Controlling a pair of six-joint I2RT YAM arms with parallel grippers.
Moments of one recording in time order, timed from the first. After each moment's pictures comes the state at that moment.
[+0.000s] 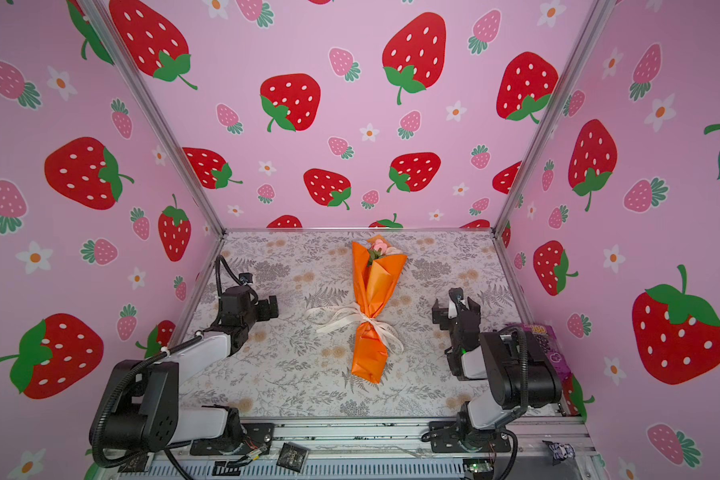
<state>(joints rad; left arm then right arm) -0.06 1.38 0.52 0.26 -0.11 -0.08 0.15 1.57 0.19 1.14 0.14 -0.14</state>
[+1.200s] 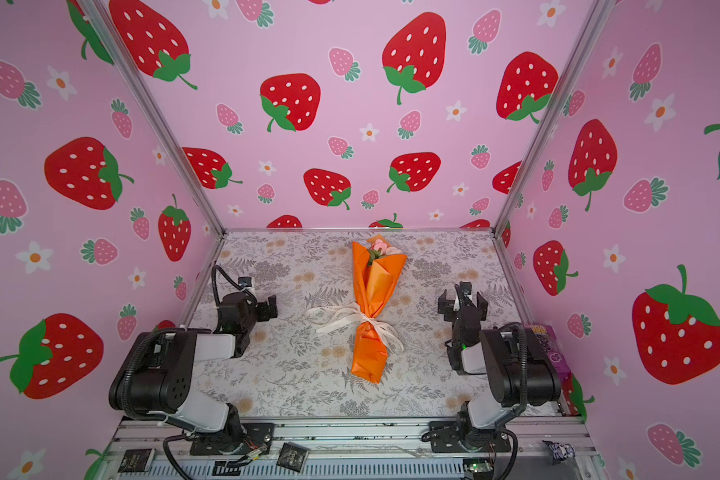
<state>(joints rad) 0.01 1.56 0.43 0.63 -0.04 -0.03 0.14 1.58 0.25 1.16 0.26 -0.09</state>
